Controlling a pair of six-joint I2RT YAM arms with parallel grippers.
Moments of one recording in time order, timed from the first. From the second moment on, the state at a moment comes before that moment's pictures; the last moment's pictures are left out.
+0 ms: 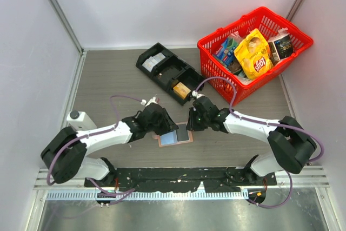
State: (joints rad) left arm -0.84 1.31 0.63 -0.06 -0.01 -1.15; right arm 0.77 1.44 0.74 -0.20 -0.06 0.63
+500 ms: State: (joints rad) left arm -0.83 1.48 0.66 0.02 0.06 -1.15; right arm 0.75 1.49 0.67 -0.06 -0.13 0.66
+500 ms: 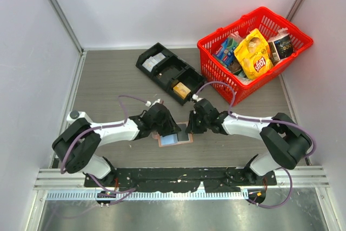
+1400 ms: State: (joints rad) left arm -0.80 1.50 0.60 0.14 0.10 -1.19; right arm 0.72 1.50 0.62 0.02 -0.19 0.69
